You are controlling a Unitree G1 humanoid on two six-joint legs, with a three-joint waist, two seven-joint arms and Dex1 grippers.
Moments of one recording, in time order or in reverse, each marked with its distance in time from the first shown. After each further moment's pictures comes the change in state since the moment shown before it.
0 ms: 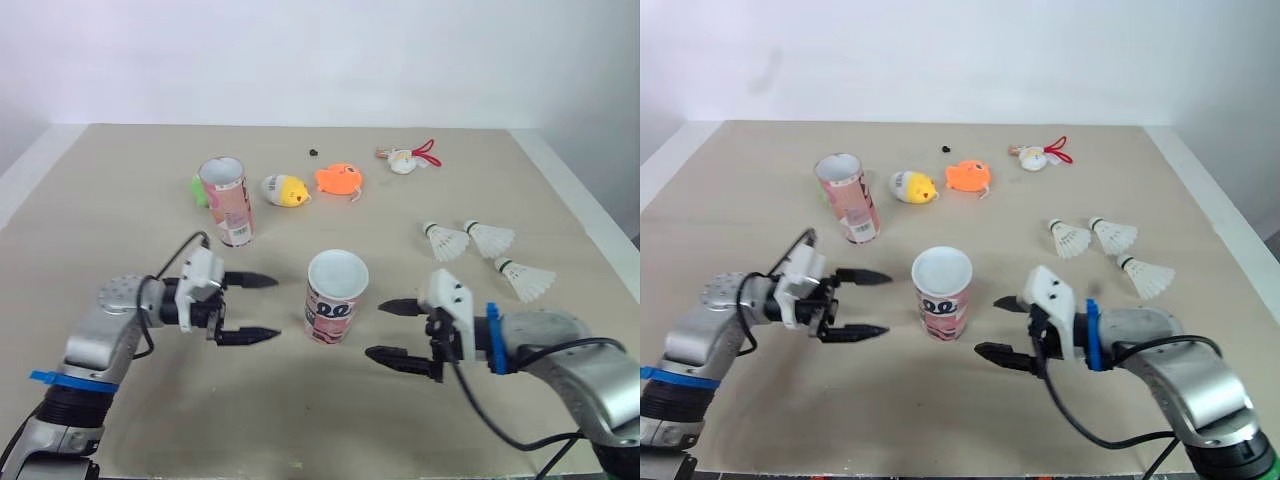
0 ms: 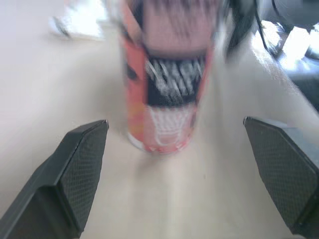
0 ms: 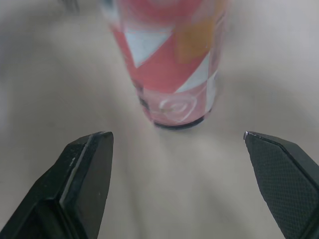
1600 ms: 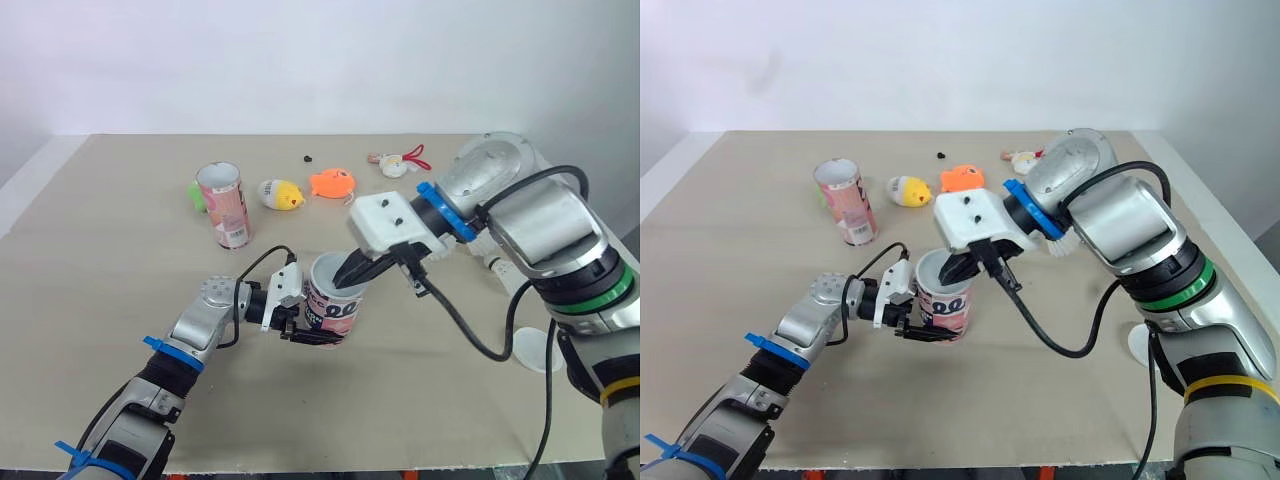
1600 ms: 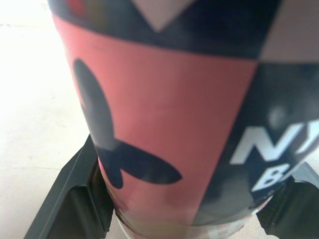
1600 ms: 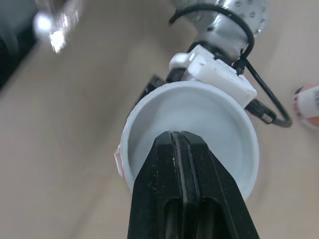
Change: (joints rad) left arm -0.215 -0.284 -0.359 0.371 0.325 -0.167 0.039; right arm -0.969 0.039 0.396 0.402 -0.178 -0.166 0.673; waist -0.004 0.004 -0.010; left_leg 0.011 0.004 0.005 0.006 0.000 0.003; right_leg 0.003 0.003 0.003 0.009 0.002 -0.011
